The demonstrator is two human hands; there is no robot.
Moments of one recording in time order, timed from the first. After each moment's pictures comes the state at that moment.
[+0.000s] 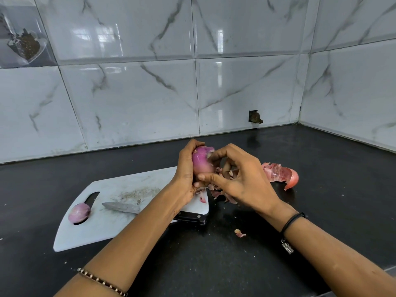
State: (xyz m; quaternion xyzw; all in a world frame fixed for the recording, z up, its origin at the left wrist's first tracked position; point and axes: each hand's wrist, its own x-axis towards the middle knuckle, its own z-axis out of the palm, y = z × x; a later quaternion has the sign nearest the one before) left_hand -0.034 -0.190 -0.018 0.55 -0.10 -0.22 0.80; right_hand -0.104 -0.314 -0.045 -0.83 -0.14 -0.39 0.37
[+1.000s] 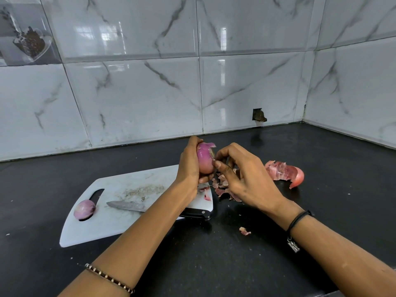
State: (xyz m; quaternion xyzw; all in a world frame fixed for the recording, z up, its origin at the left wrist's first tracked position) left_hand -0.022 -0.191 -0.026 0.59 -0.13 -0.15 0.79; right_hand -0.100 -0.317 -0.049 -0.87 -0.13 -0.38 0.30
